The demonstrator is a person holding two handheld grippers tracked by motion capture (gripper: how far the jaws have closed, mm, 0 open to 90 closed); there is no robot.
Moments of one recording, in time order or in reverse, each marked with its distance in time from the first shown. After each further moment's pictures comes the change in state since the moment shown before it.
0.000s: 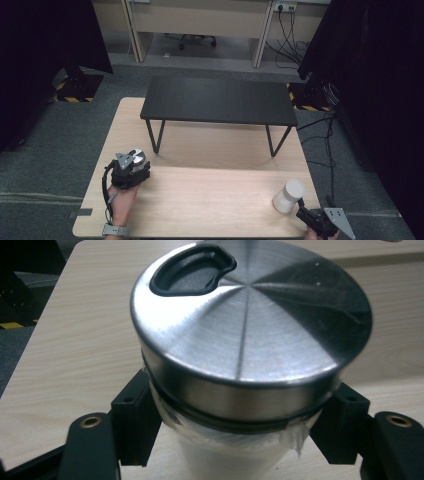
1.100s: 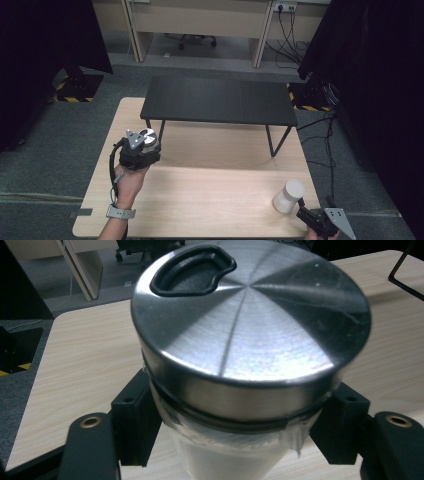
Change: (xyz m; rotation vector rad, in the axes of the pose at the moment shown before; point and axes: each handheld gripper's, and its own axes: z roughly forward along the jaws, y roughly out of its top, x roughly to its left) left arm -0.018 0.073 -0.014 -0.046 -0.077 0.084; right arm 0.000 -0.001 -0.001 -0.007 0.001 0.010
